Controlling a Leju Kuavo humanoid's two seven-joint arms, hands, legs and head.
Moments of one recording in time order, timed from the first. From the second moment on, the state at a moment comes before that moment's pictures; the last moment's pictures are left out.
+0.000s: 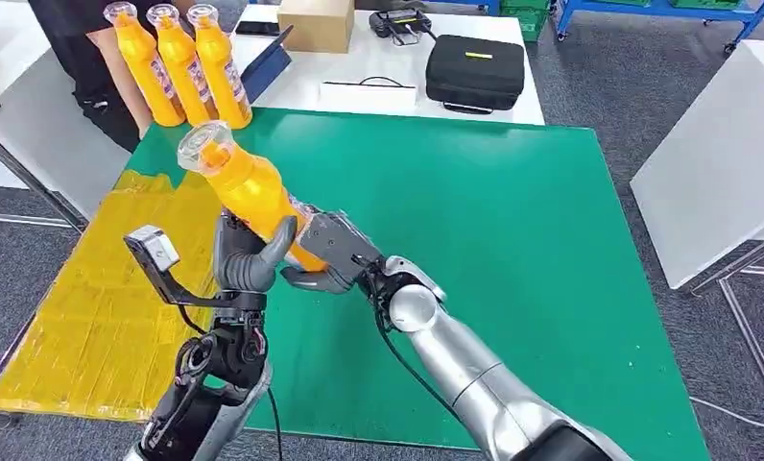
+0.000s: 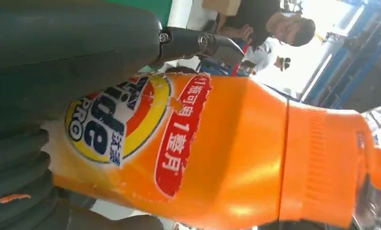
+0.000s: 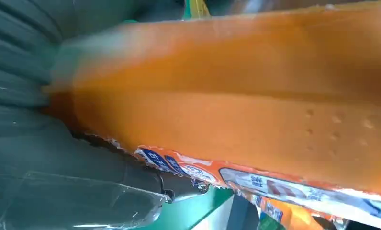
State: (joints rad) left arm -0.25 -0.08 -0.43 -1.52 0.52 0.17 -0.34; right arm -0.67 0.31 0.67 -0.83 0.22 0.05 -0.23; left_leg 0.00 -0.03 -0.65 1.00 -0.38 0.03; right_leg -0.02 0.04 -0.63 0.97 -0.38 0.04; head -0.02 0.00
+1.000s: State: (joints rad) left arm -0.23 -0.07 -0.42 -1.48 0.54 0.20 -0.35; right arm -0.68 0.32 0.78 -0.81 0.39 0.02 -0.18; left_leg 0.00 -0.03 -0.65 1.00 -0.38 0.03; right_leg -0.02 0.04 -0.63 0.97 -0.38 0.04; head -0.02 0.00
